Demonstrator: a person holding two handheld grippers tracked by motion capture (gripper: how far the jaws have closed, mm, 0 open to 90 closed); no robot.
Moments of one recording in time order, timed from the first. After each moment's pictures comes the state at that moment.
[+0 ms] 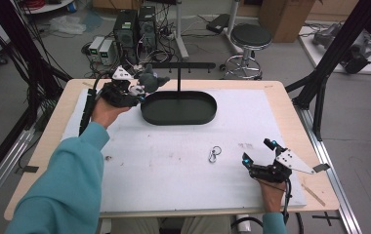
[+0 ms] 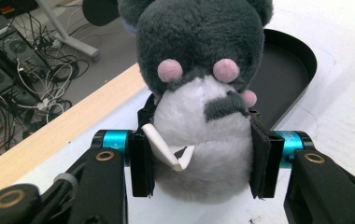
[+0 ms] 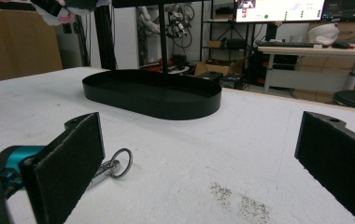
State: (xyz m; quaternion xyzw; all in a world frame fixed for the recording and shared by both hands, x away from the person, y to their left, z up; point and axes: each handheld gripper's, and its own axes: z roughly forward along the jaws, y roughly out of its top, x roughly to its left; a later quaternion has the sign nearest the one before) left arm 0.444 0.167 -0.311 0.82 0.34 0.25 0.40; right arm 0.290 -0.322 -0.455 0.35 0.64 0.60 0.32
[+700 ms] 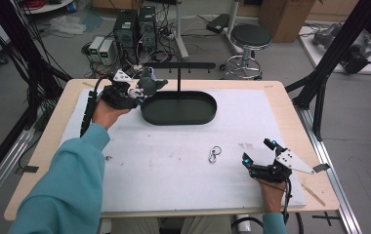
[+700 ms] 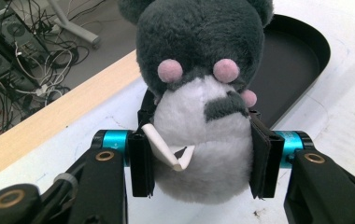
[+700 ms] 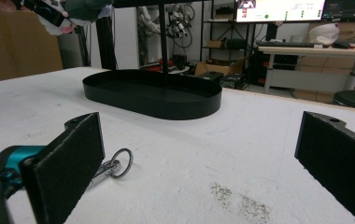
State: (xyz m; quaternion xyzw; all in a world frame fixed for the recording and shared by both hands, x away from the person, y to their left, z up) left arm 0.449 0.172 -0.322 0.82 0.36 0.24 0.38; right arm 0.290 -0.322 -0.456 0.35 0.64 0.60 0.32
